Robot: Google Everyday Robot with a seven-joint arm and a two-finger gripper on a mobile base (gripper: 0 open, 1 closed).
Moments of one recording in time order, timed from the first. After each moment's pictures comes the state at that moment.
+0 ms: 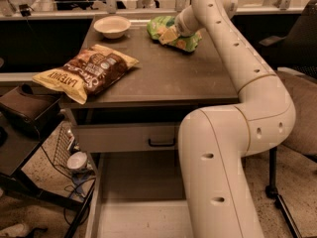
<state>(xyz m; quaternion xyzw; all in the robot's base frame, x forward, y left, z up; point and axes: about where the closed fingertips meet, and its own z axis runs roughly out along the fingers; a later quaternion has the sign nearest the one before) 0.936 -0.086 0.840 -0.35 0.83 0.04 0.44</state>
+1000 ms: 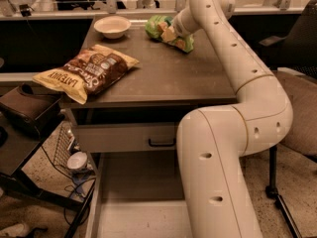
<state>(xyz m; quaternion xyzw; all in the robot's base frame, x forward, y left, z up) 0.936 -0.081 0.834 -0.35 0.83 0.04 0.43</state>
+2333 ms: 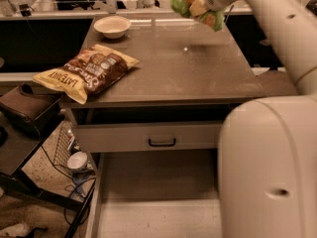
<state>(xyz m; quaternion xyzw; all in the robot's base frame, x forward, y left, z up) 0.873 -0.173 0.963 -0.28 0.83 -0.03 0.48</state>
